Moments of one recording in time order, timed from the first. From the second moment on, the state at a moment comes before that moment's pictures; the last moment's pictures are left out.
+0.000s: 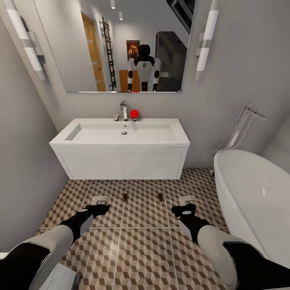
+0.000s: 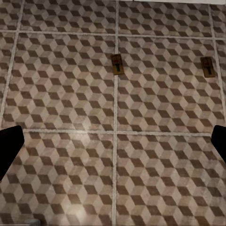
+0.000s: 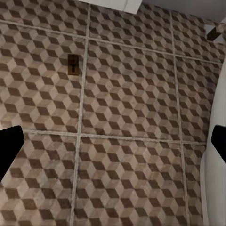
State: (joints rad) left arm -0.91 0.05 -0.29 -0.12 0.33 0.03 -0.02; right arm -0.93 0.11 -0.05 -0.05 0.25 -0.01 -0.28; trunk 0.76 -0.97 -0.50
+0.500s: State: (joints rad) left arm -0.91 0.03 -0.29 -0.02 0.33 0.04 -0.03; right arm -0.86 0.03 -0.05 0.02 0.24 -0.02 -0.27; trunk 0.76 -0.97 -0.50
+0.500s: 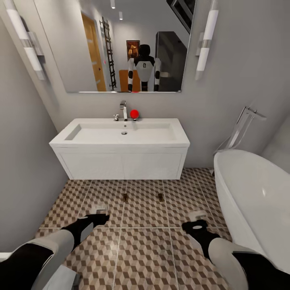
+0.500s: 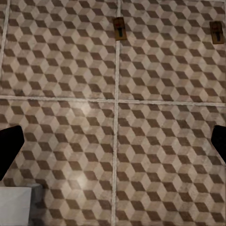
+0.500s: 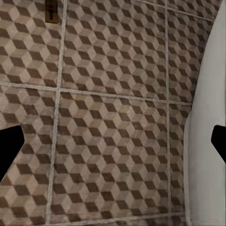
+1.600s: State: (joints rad) left arm -0.57 0.03 -0.29 0.00 0.37 -0.03 -0.03; right arm -0.48 -0.07 -0.05 0.03 0.24 -0.09 -0.27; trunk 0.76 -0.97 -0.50
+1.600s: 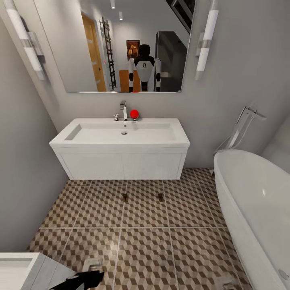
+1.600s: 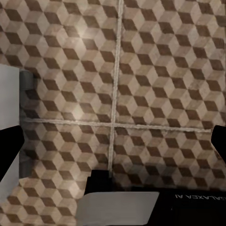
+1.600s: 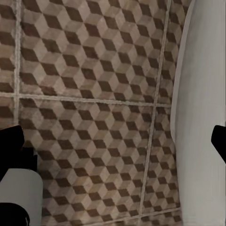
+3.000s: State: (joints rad) left arm -0.41 -0.02 -0.29 0.00 0.37 -0.07 -0.07; right arm -0.26 -0.06 -0.04 0.03 0.24 -0.13 -0.24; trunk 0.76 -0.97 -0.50
